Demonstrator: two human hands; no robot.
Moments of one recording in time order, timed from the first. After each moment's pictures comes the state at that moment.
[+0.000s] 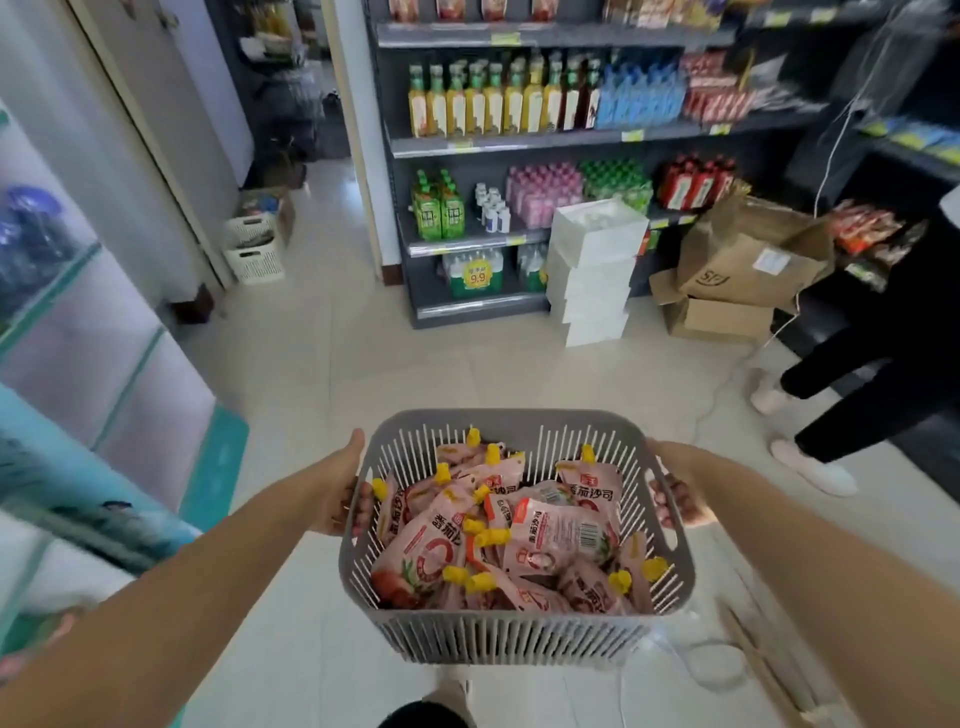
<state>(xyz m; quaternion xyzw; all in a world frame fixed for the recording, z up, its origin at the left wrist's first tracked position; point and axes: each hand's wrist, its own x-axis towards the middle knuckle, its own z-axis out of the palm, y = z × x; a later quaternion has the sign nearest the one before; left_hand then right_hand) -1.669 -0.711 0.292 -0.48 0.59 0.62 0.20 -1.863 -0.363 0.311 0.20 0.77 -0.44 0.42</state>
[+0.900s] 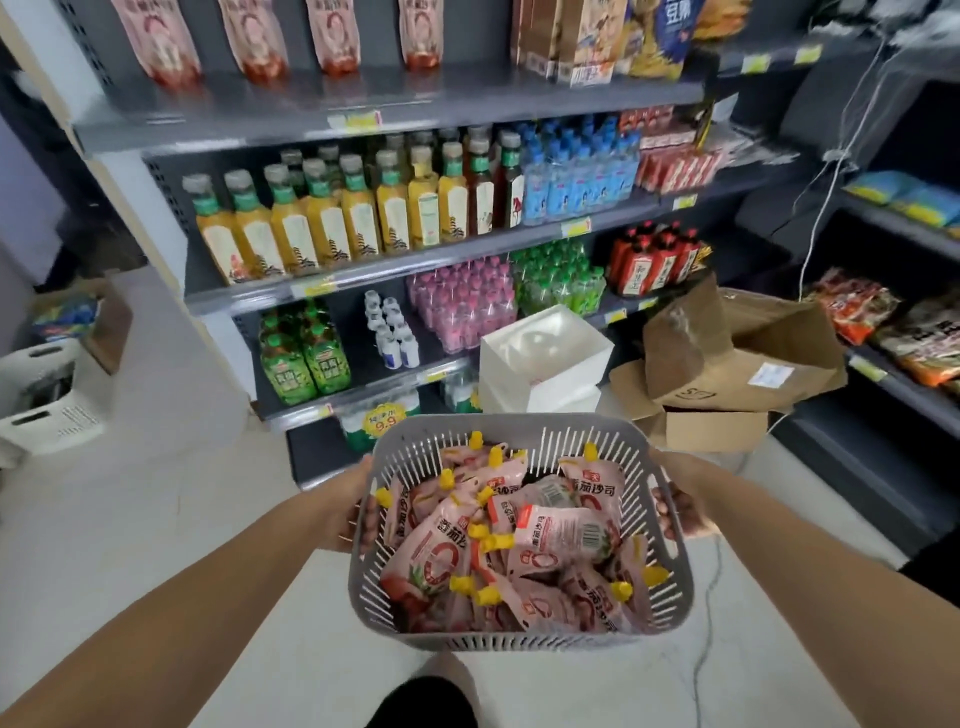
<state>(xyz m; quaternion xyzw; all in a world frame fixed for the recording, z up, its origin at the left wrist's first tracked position) -2.425 -0.923 0.288 -0.41 0.64 0.61 0.25 -2.549 -0.544 0.322 0.28 0.74 -0.50 0.37</state>
